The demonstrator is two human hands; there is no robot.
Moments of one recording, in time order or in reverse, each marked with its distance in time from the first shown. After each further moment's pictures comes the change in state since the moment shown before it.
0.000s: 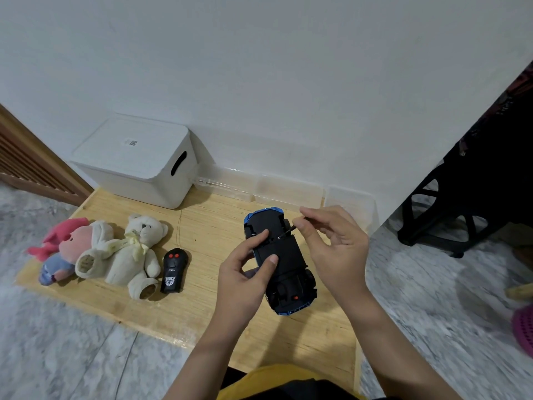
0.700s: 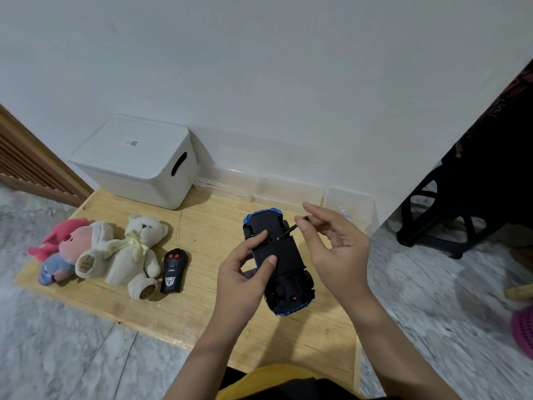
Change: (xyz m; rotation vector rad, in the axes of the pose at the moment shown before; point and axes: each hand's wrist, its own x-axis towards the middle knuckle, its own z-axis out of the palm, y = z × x) left_hand 0.000 -0.002 -0.003 0.011 -0.006 -0.002; right_hand -0.004 -0.004 -0.002 0.006 -0.027 0.065
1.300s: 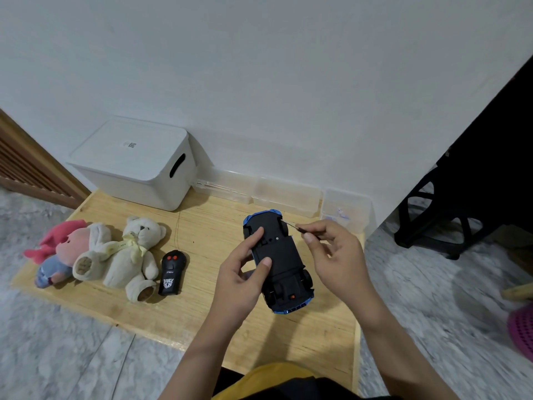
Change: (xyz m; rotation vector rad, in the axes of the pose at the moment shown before) left_hand 0.009 -0.011 -0.008 -0.007 -0.098 -0.002; right_hand -0.004 0.012 -0.018 -0.223 -0.203 0.278
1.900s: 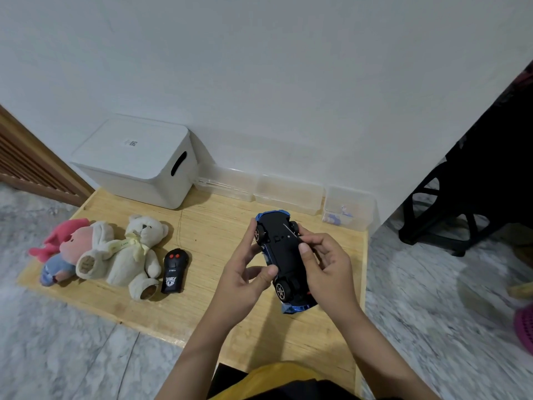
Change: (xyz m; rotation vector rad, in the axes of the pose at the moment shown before) left_hand 0.004 -0.006 -0.013 0.128 -0.235 0.089; right_hand -0.017 0.019 0.026 0.336 0.055 0.062
